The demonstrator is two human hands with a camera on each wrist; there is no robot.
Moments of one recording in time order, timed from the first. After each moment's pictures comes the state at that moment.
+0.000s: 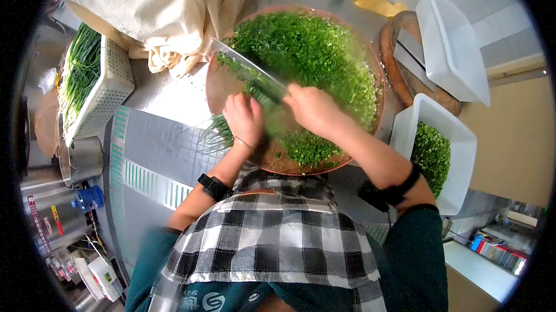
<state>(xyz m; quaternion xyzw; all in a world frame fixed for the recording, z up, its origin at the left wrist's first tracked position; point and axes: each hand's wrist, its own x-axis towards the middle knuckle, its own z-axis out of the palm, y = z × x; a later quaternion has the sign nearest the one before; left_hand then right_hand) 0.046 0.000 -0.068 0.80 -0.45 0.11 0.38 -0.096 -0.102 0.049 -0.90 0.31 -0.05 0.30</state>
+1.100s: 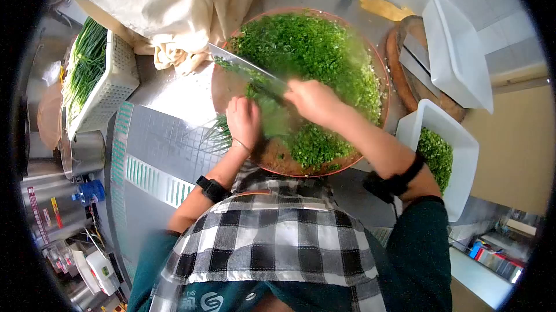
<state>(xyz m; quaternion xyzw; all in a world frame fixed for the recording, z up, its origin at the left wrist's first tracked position) 0.058 0.012 -0.073 0.78 -0.48 0.10 0.40 -0.084 -0.119 0.044 -0.91 0.28 -0.01 0.31</state>
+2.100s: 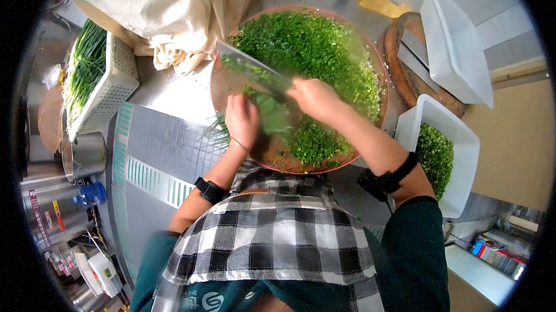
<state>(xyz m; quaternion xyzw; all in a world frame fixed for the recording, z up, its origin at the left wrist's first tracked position) 0.057 0.015 -0.066 0.78 -0.46 0.05 0.42 -0.089 -0.124 0.021 -0.88 0.33 0.00 0.34</state>
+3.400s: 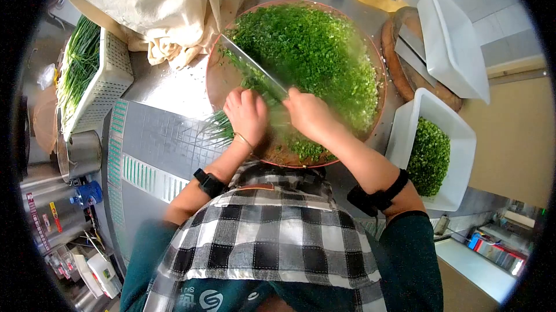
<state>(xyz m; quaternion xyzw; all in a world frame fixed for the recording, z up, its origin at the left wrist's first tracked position) 0.036 0.015 -0.064 0.80 -0.48 0.09 0.36 -0.093 -0.074 0.027 -0.87 0.39 0.01 0.30</state>
